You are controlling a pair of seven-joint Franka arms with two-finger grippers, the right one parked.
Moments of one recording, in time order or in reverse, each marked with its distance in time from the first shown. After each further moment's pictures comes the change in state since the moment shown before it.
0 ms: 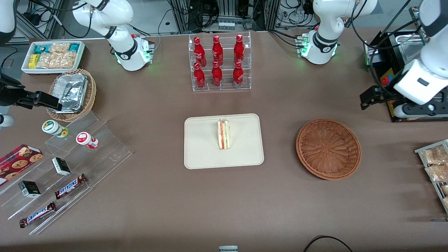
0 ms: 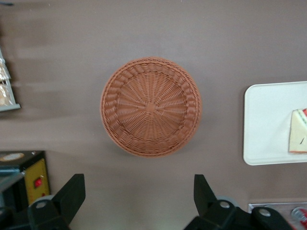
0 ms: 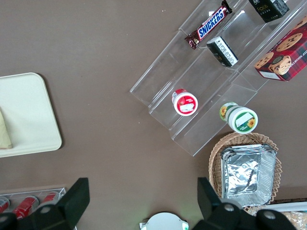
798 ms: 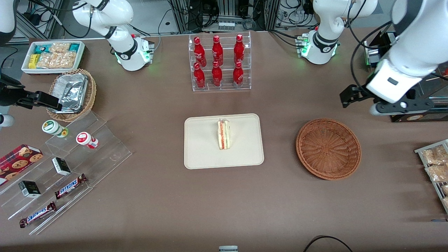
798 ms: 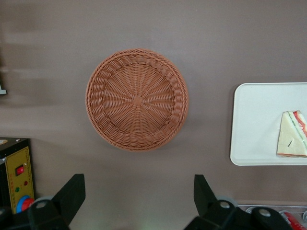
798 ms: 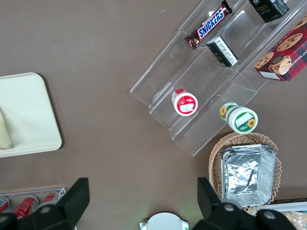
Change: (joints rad) arm -0.091 -0.006 0.002 -0.026 0.004 -0.003 -0.154
